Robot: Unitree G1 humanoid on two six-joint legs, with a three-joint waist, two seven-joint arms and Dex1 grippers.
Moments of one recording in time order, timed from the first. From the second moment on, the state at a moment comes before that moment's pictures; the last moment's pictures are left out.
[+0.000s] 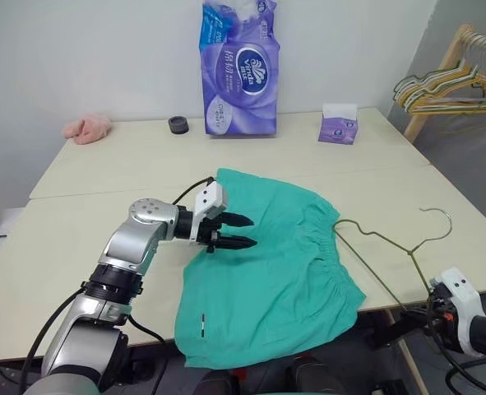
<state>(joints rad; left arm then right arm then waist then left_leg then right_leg) -0.60 0.55 -0.20 0.21 -0.27 0.34 -1.32 0.34 -0.85 -0.38 -0.44 0.53 1.07 0.74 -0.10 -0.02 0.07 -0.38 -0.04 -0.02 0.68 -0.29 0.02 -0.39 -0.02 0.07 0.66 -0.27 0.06</state>
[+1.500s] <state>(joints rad) -0.63 0.57 -0.12 0.31 -0.26 0.28 -1.23 0.10 -1.06 -0.23 -0.26 0.56 1.09 0.89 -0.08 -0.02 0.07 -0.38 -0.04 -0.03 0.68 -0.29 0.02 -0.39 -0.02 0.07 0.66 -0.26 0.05</state>
